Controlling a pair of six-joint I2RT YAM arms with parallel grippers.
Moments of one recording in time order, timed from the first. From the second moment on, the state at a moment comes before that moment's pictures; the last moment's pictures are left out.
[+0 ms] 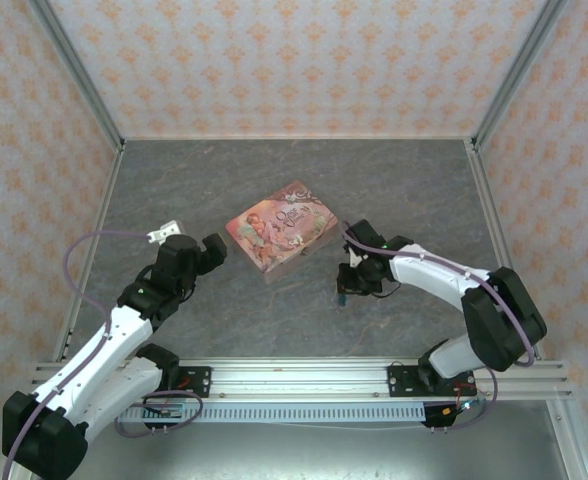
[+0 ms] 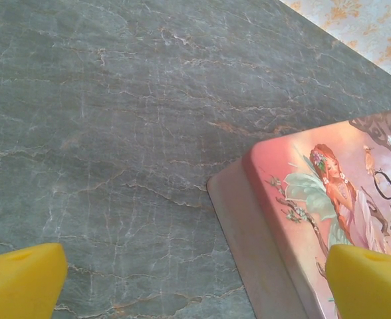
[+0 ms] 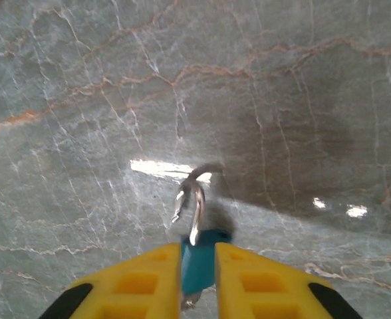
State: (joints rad) left arm -0.35 0.81 0.55 -0.41 -0.31 -0.75; right arm 0.58 1.45 0.82 -0.65 -0.24 0.55
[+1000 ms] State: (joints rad) left arm -0.33 0.82 0.56 -0.18 -0.70 -0.24; right arm 0.30 0.71 0.34 -0.10 0.45 0.22
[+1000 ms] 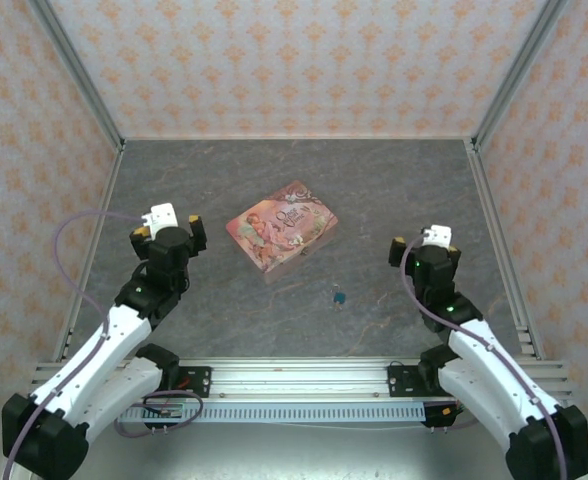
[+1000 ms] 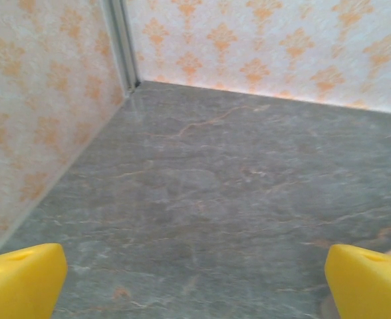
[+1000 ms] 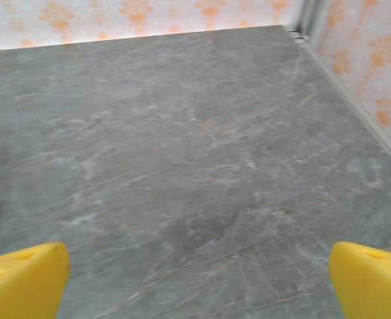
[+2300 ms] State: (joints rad) left arm -0.05 1.49 0.41 0.69 -0.35 -0.09; right arm 0.02 1.52 0.42 0.74 0.20 0.17
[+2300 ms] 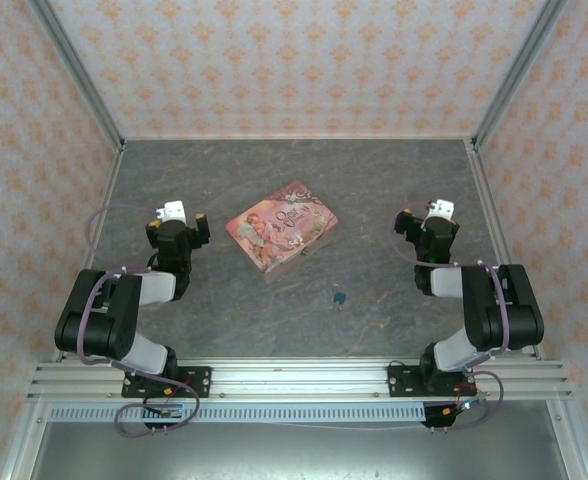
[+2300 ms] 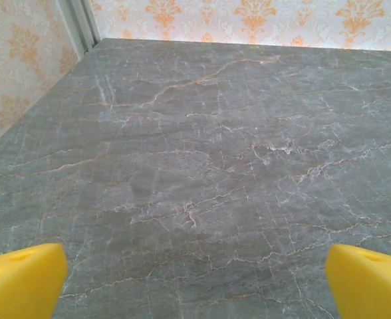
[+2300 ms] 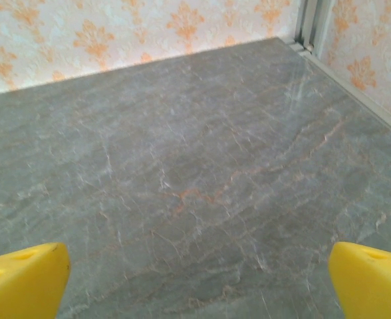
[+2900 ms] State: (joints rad) left arm -0.05 1.49 0.41 0.69 -0.34 -0.09; right arm 0.02 1.52 0.42 0.69 0.20 0.17
